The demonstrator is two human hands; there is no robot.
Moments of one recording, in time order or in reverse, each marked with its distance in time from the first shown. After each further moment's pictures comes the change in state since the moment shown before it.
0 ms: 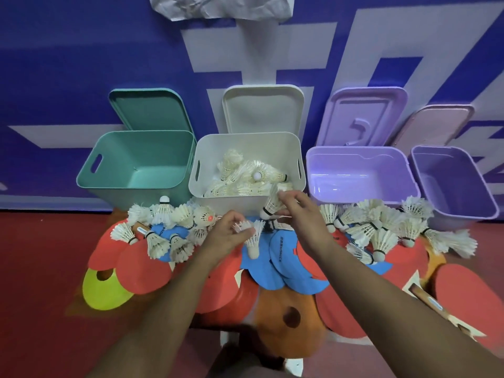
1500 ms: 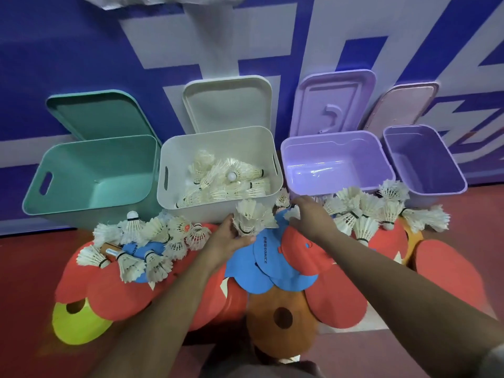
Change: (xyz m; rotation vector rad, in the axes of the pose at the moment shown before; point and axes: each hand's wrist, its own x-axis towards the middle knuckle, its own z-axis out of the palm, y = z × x) left_hand 0.044 -0.012 0.035 -0.112 -0.230 -0.089; right_hand 0.051 0.045 -0.089 -1.205 -0.044 -0.027
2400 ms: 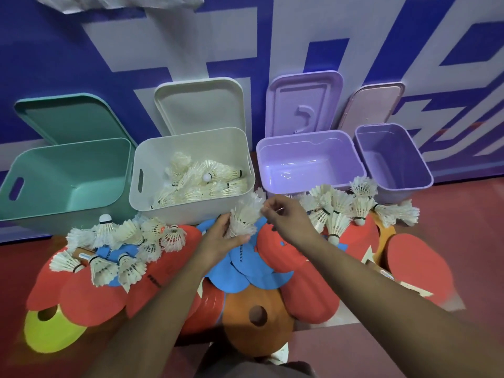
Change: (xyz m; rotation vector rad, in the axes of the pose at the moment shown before) left_hand 0.008 -0.004 0.047 0.127 0.010 0.059; right_hand -0.051 -0.019 -0.033 0.754 0.138 -0.026
